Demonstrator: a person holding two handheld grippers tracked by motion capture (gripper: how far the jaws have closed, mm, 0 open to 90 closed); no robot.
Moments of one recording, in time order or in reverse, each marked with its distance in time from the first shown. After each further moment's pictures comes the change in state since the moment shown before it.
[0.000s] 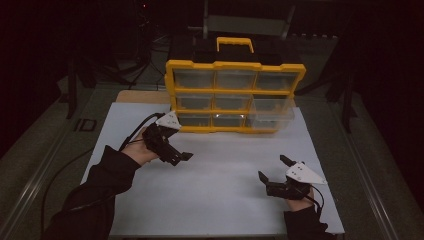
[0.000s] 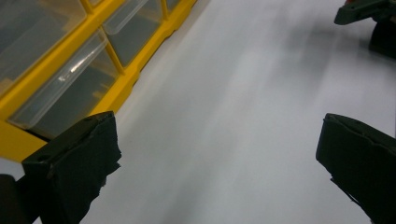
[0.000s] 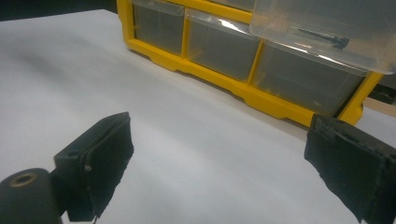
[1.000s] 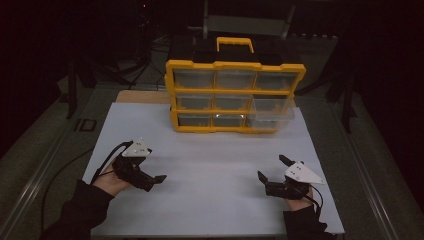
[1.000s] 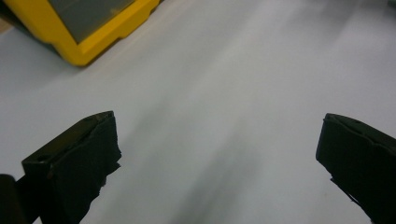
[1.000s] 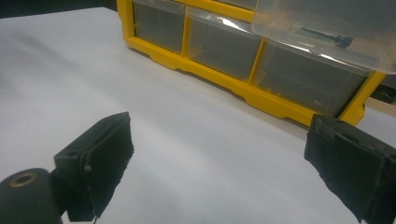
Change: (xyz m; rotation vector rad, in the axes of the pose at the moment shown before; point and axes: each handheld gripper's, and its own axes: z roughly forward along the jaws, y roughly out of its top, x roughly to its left) left arm -0.018 -0.099 -0.024 -0.010 0.083 -0.110; right arm 0.001 0.000 0.002 0.005 -0.001 -0.005
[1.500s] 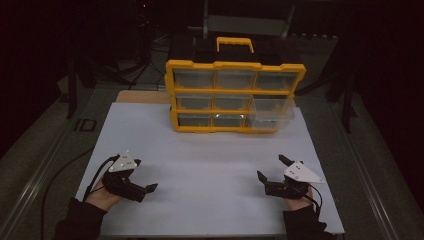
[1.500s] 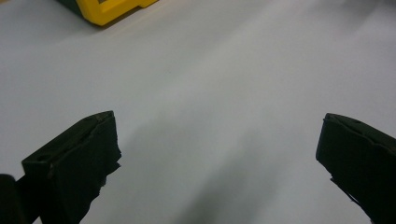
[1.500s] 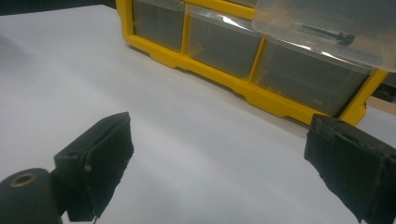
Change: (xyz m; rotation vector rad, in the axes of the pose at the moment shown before) left arm -0.007 -0.048 -0.003 -0.067 0.062 -0.102; right arm 0.000 0.000 0.002 0.008 -0.004 0.000
